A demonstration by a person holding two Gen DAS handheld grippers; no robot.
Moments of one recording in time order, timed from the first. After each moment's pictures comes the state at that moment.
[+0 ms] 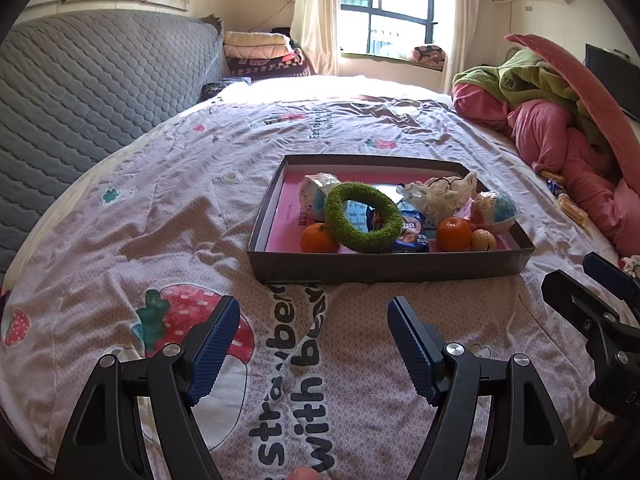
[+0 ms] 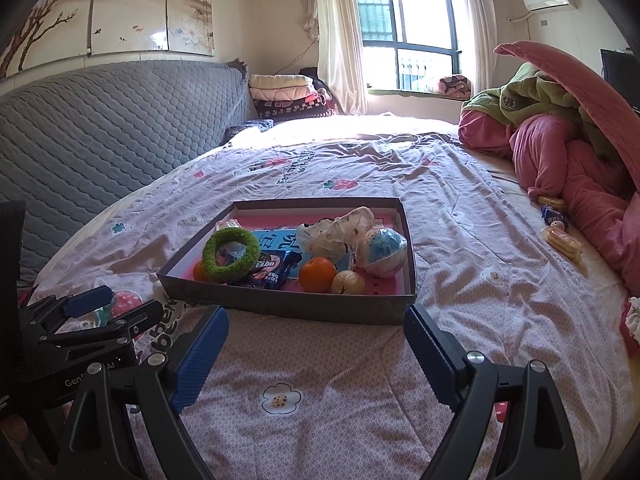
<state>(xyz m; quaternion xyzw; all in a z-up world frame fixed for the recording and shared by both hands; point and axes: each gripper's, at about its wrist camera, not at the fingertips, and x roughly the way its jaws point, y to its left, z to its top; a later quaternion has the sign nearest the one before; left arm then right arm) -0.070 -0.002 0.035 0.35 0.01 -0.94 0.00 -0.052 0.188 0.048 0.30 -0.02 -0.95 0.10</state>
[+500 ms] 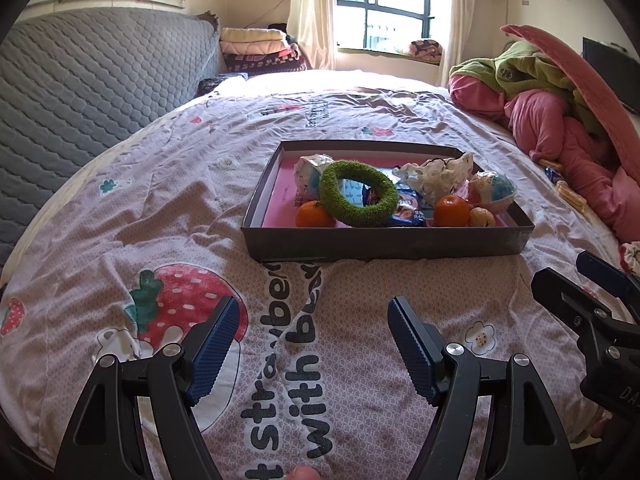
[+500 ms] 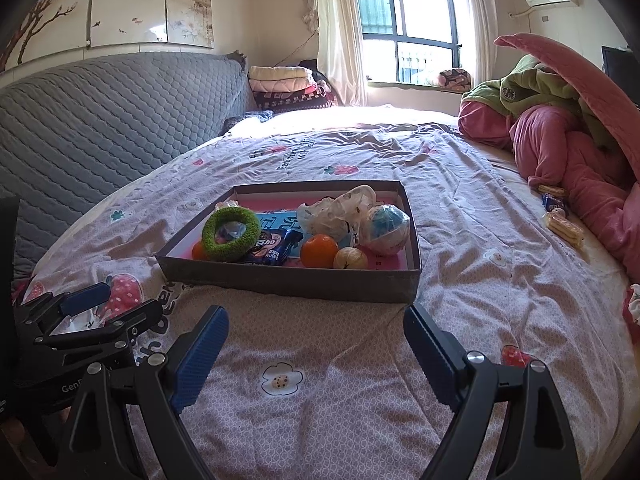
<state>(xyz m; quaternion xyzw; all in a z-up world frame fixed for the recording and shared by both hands) -0.061 0.002 0.019 0.36 0.00 -0.93 0.00 -0.047 0.186 0.031 0.32 -0.02 -0.94 0.09</state>
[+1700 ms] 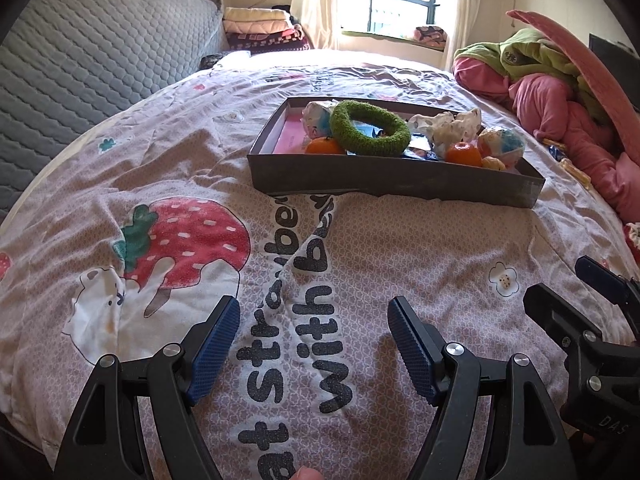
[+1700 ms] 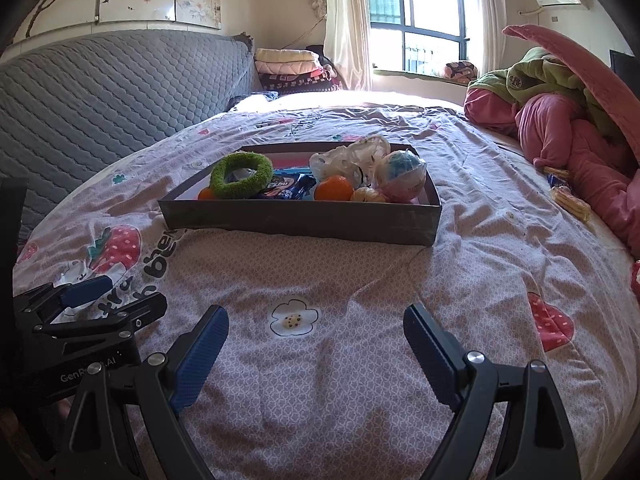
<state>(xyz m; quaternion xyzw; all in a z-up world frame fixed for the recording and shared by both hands) -0.043 -0.007 -0.023 0.39 0.01 -0.92 0.00 -0.024 0.170 -0.012 0.34 0.01 -0.94 0.09</state>
